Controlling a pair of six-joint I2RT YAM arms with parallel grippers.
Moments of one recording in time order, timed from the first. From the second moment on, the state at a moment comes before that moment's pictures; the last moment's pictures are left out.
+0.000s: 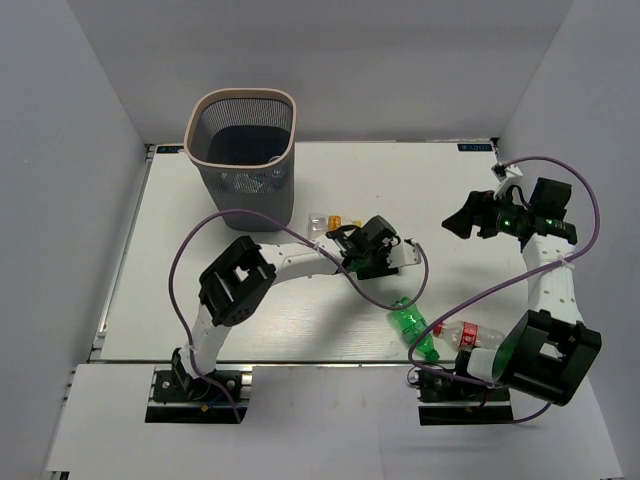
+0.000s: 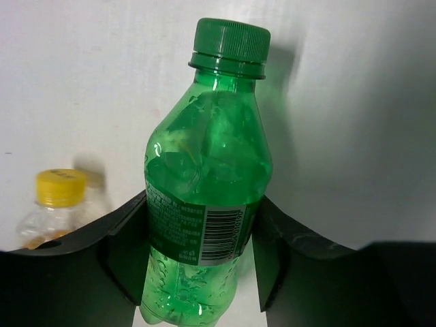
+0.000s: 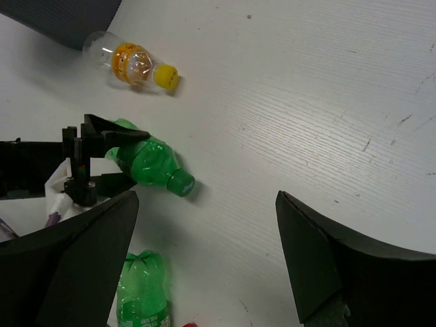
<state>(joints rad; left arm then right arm) -1.00 2.10 1.52 -0.28 -0.07 0.60 -0.33 1.26 1.03 -0.56 -0.88 -0.24</state>
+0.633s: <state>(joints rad) -0.78 1.69 1.89 -0.31 -0.17 0.27 -0.27 1.44 1.02 -0.88 -0.90 -0.73</state>
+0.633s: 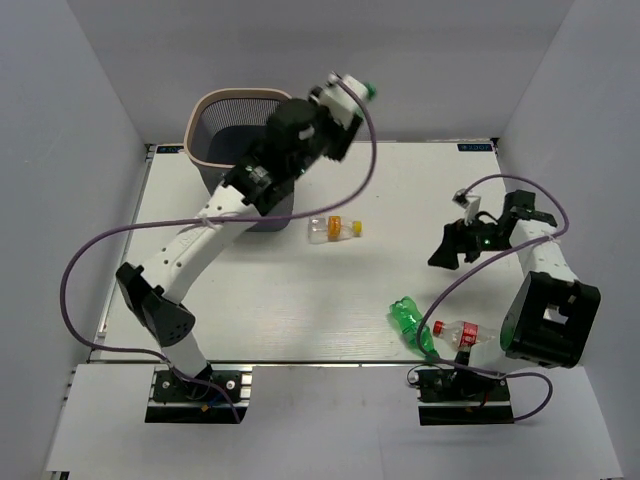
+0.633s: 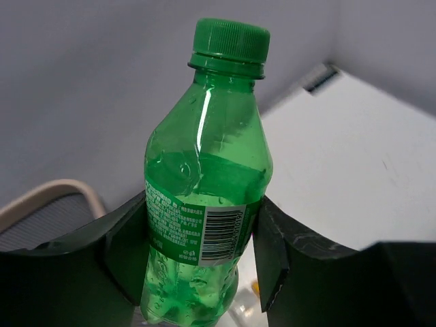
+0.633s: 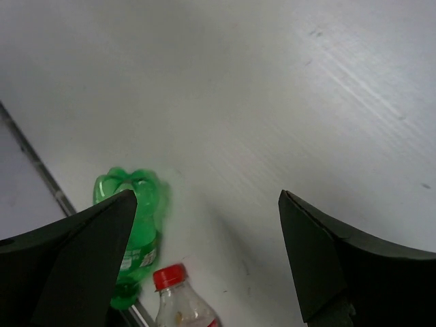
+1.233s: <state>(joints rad) -0.27 1.91 2.12 -0.43 -0.36 -0.07 0.07 1.47 1.07 -1.04 -0.71 -0.68</state>
